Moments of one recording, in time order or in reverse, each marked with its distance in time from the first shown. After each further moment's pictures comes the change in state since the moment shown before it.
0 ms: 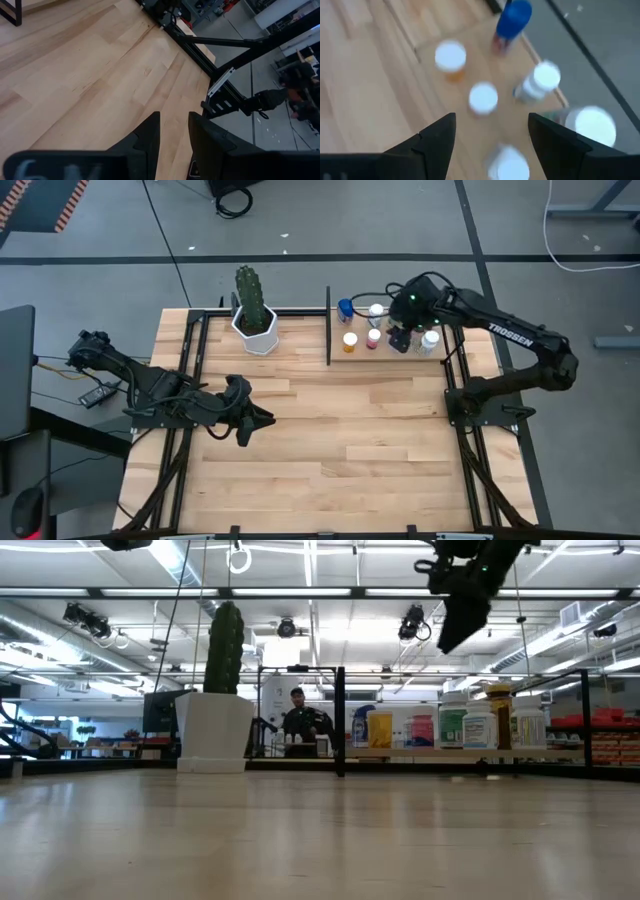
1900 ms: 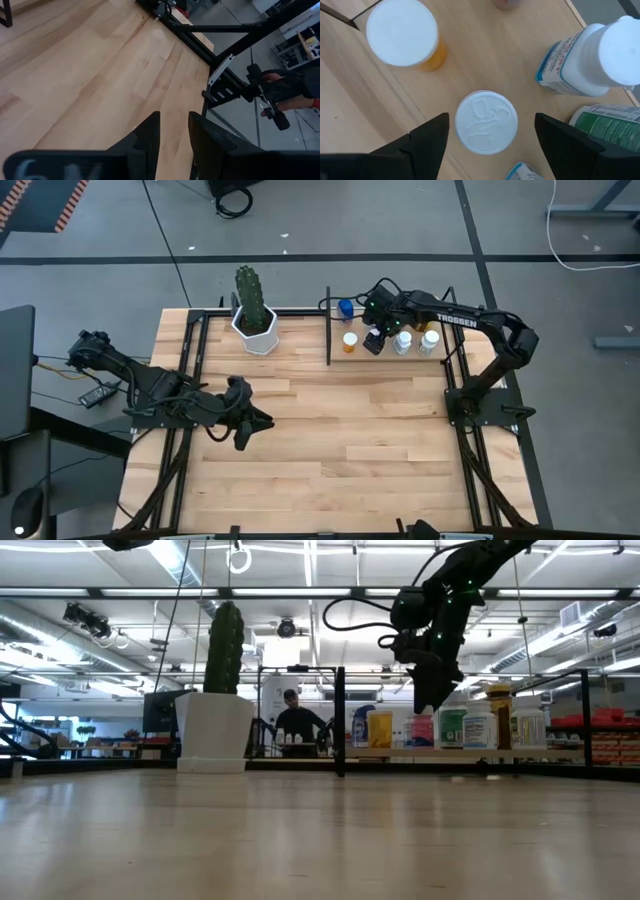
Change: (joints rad) left arm 0.000 0.000 0.000 -0.010 0.044 0.068; right arm -0.025 0.369 -0.003 0.123 0.016 0.132
